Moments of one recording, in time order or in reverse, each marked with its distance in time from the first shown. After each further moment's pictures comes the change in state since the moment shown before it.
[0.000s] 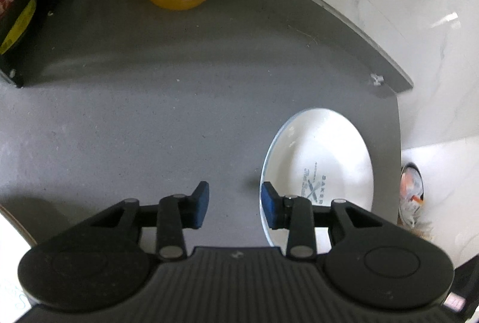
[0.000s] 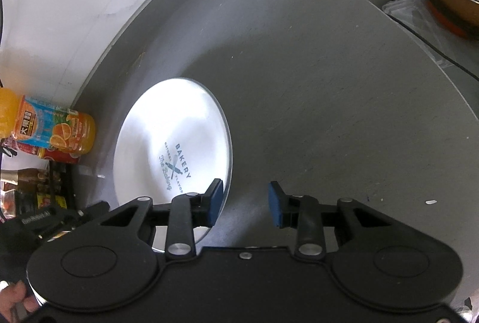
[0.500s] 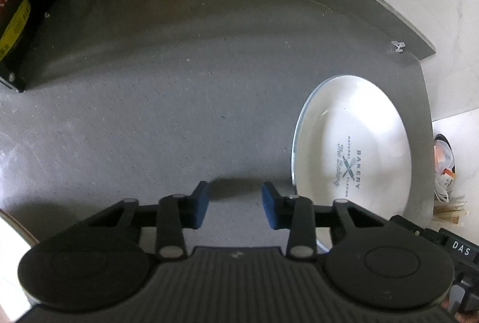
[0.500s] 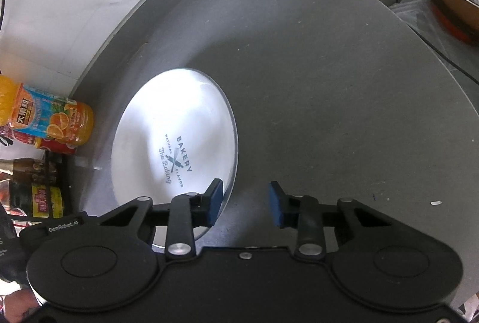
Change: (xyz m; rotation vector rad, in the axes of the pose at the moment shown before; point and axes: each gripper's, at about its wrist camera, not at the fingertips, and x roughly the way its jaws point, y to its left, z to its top) left arm 0.024 -0.004 -0.013 0.124 0.044 0.122; right arm 0.002 0.004 -0.002 -0.034 0.018 -0.013
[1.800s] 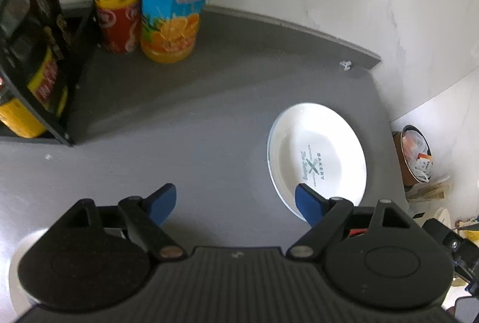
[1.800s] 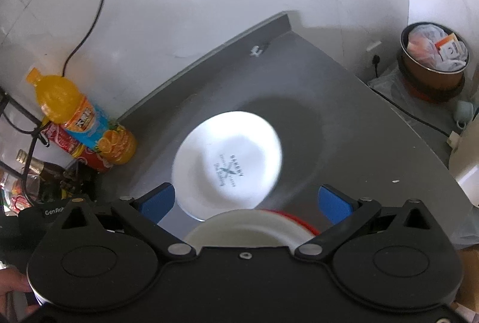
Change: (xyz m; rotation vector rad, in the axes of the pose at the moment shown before) left arm -0.099 0.010 -0.014 0.166 -0.133 -0.066; right arm -0.101 0.065 -0.068 -0.074 -0.320 -0.065
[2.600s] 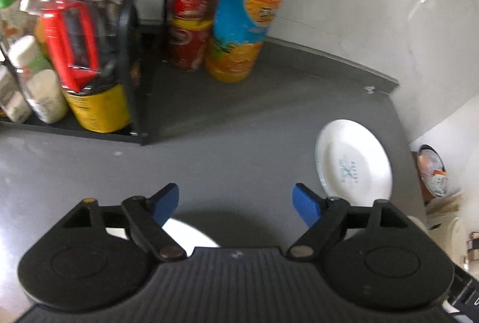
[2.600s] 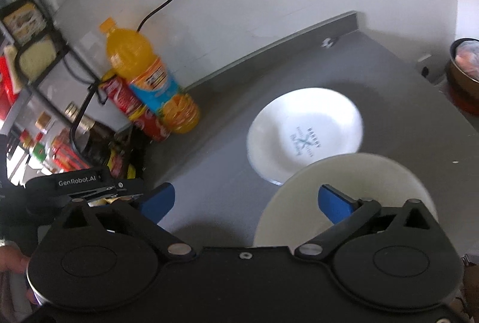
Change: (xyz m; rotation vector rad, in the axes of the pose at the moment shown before) left arm -0.058 0.056 -0.031 -0.025 -0.133 0.070; right arm -0.008 0.071 -0.068 -0.124 -0.054 0.139
